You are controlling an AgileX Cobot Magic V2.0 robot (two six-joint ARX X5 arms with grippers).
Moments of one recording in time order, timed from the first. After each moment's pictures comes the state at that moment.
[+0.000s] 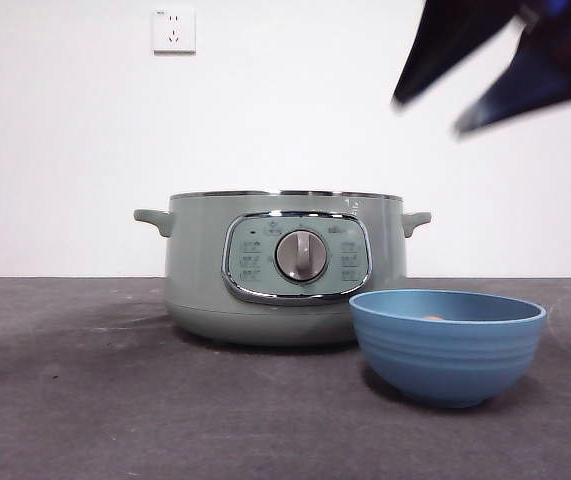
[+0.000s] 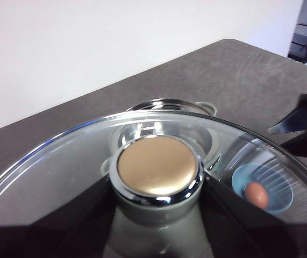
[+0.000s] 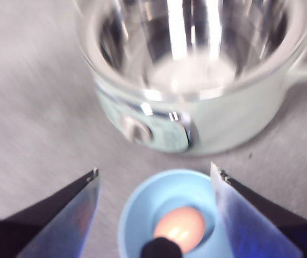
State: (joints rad) left arm -0.47 0.73 1.30 -0.88 0.08 0.09; right arm 0.58 0.97 0.80 -0.41 -0.13 0.07
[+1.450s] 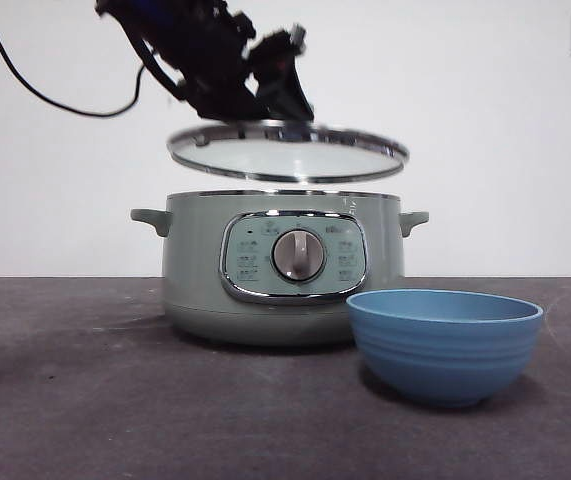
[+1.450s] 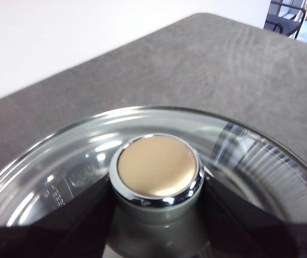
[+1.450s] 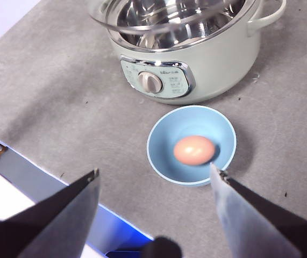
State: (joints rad) left arm -0.54 1.70 1.30 0.04 0.18 0.09; right arm 0.58 0.50 0.80 -0.87 -0.13 0.20
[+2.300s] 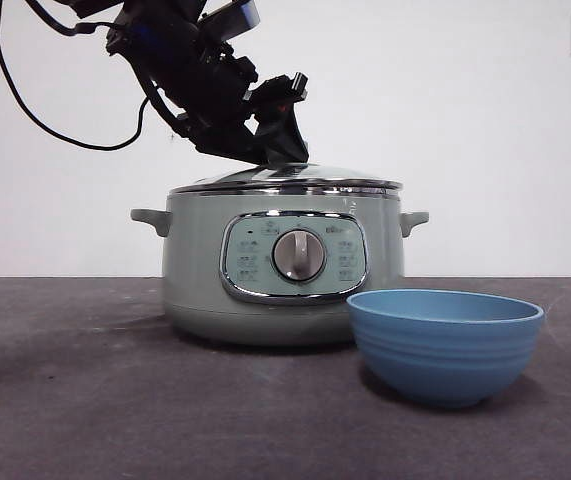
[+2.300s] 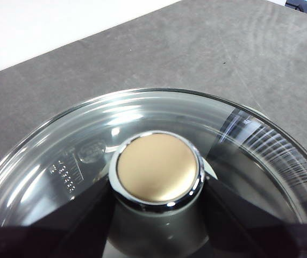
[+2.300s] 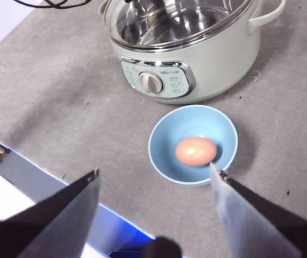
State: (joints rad) left arm -0.53 1.76 1.30 0.03 0.14 0.08; right arm 0.58 0.50 0.80 -0.87 -0.13 0.21
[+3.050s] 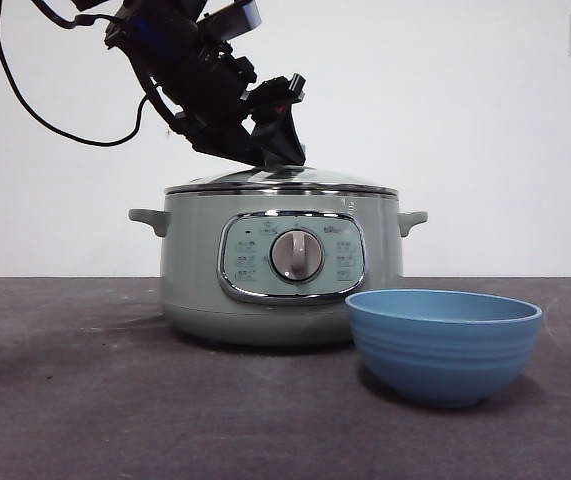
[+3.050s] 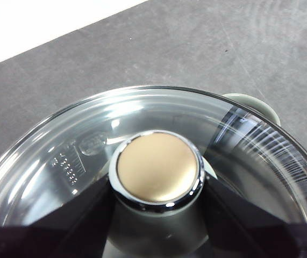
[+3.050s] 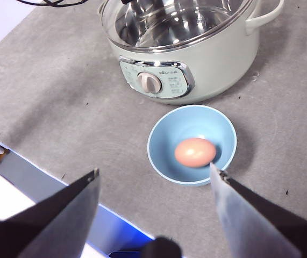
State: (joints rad) left arm -0.53 1.76 1.33 -0.04 0.14 0.10; right arm 0.58 0.50 0.80 -0.87 -0.13 0.21
